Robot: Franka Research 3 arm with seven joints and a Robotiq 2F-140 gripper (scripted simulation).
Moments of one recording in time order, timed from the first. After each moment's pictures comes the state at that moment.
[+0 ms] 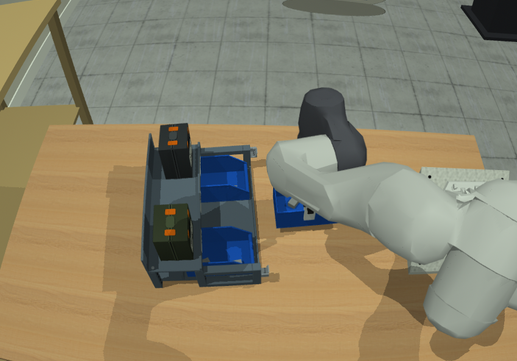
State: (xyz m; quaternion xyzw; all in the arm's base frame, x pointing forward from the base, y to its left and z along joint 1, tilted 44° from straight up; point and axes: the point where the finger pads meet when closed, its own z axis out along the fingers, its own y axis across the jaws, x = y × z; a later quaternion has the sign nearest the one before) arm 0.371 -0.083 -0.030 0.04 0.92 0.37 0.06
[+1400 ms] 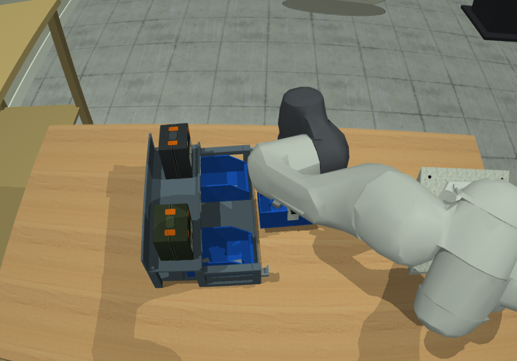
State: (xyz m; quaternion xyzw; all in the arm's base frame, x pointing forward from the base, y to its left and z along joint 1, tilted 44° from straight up) arm 0.411 -0.090 -0.027 0.03 0.92 0.37 0.06
